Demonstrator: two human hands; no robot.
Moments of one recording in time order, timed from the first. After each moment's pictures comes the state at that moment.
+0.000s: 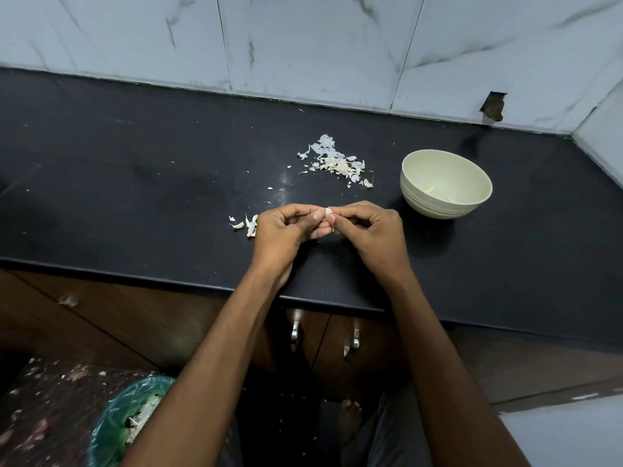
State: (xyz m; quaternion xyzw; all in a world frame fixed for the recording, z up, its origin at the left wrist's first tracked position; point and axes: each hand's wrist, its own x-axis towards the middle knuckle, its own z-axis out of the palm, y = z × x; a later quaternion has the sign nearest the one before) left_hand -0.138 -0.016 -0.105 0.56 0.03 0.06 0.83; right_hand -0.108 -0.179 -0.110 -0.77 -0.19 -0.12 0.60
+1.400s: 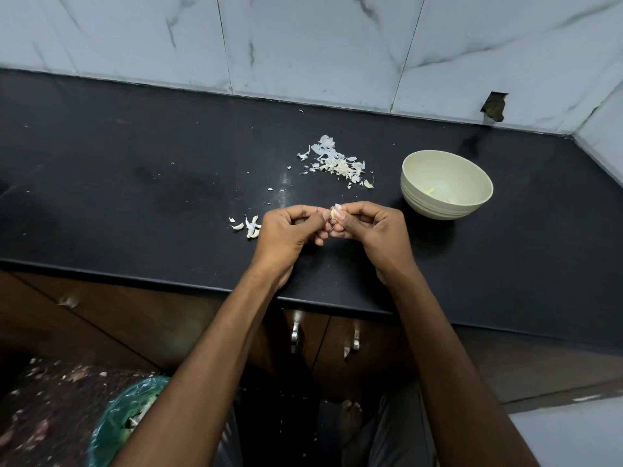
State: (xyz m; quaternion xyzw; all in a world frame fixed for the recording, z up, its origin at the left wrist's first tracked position) left_hand -0.136 -0.016 -0.102 0.60 0.01 0.04 0.80; right_hand -0.109 -0.180 -0.103 -0.68 -0.15 -0.01 0.72
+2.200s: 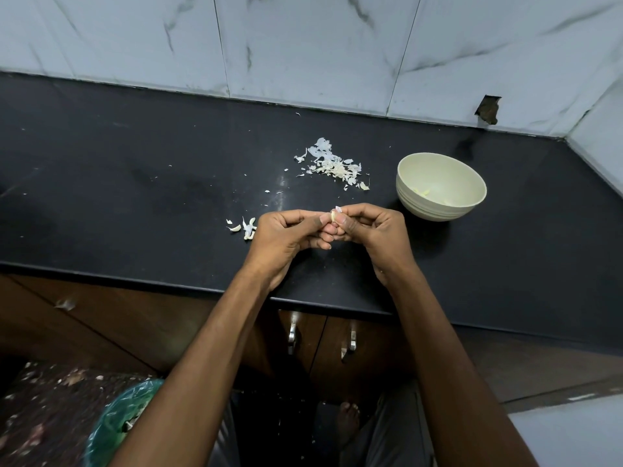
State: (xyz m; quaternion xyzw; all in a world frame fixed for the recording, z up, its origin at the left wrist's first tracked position) left_hand -0.143 -0.011 -0.099 0.56 -0.03 0.00 0.83; right_hand -0.110 -0.186 -0.102 -0.65 -0.13 0.01 0.75
